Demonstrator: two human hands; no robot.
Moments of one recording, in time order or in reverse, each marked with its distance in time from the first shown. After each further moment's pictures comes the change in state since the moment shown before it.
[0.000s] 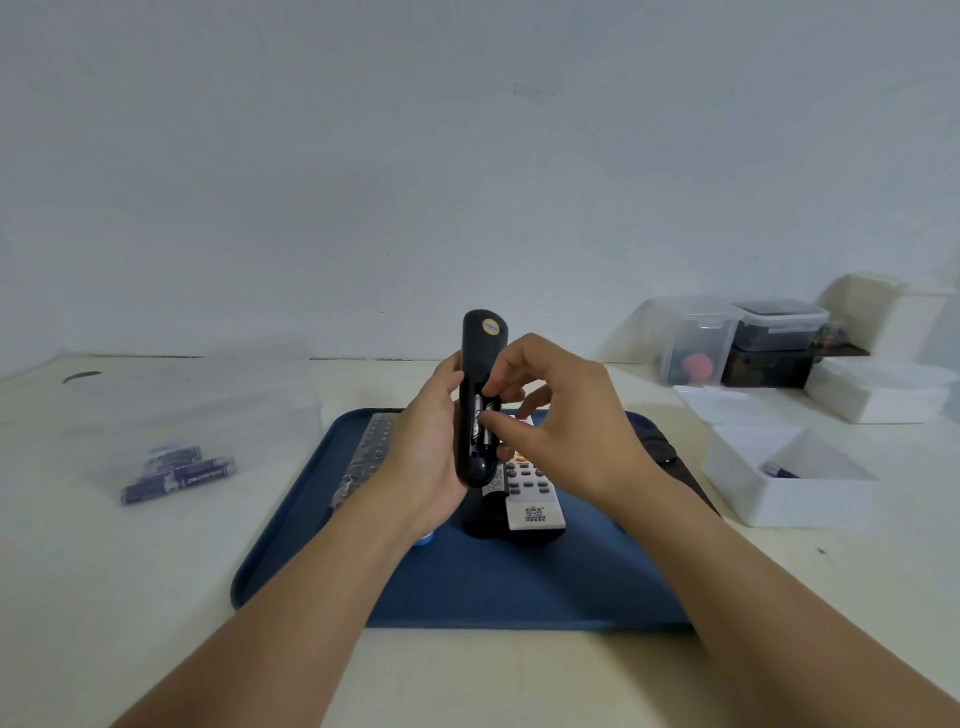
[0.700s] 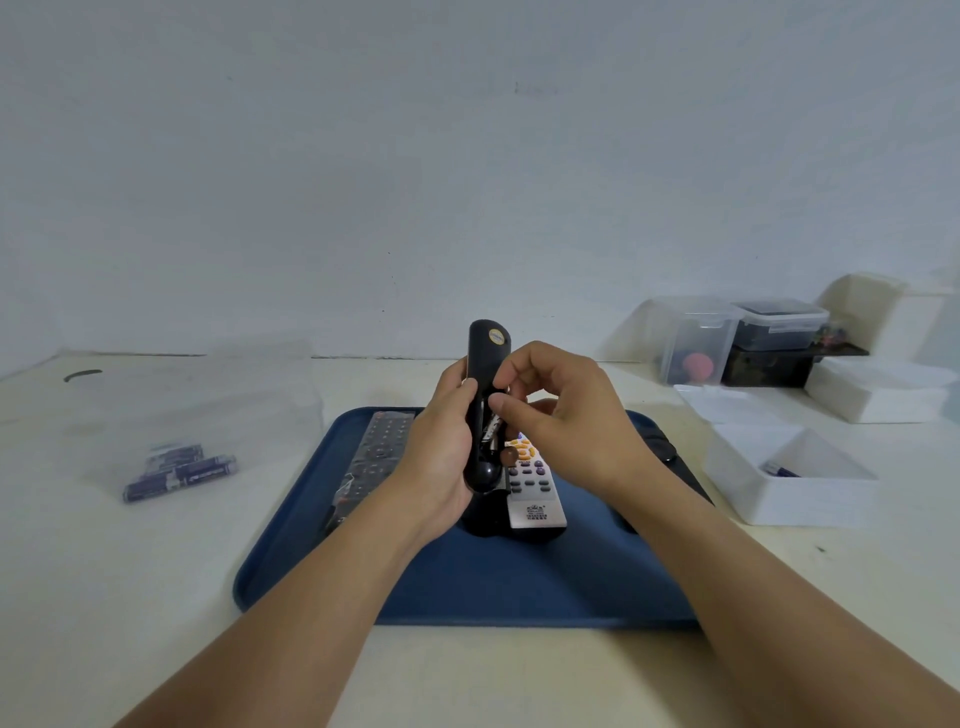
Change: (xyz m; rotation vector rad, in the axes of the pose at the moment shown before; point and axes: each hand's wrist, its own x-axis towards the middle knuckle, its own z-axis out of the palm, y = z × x) left_hand 0.003 -0.015 0.001 0.068 0.089 0.066; right_hand 0.004 0.012 0.001 0.144 -0.003 0.110
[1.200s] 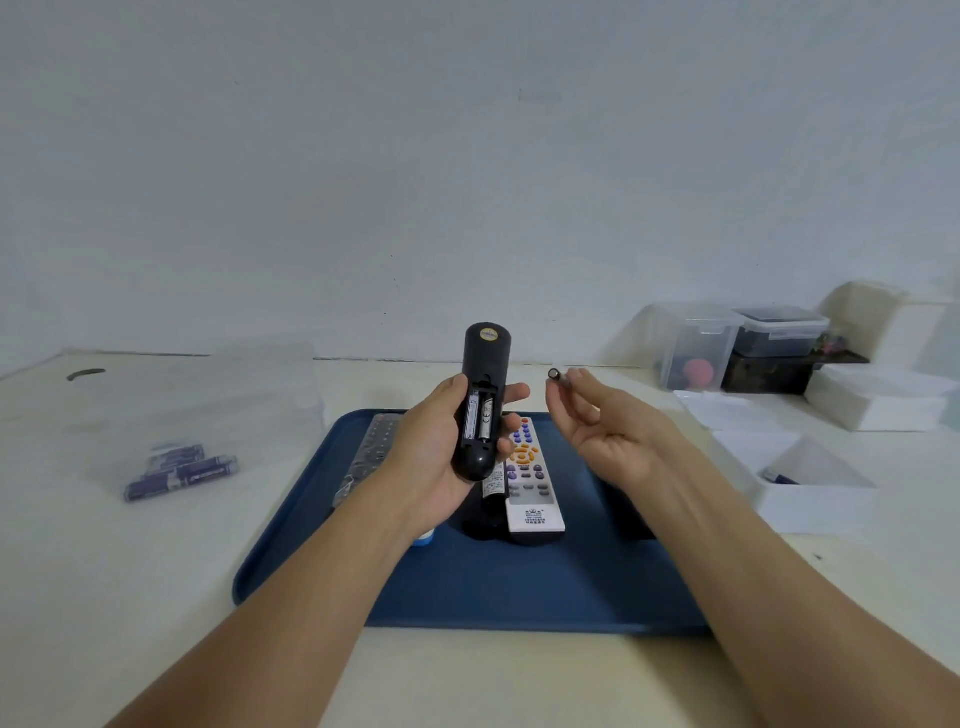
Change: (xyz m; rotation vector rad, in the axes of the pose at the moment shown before) left_hand 0.004 0.012 -0.005 -0.210 0.012 -0.185; right_hand 0.020 0.017 -0.019 1.351 0.454 0.836
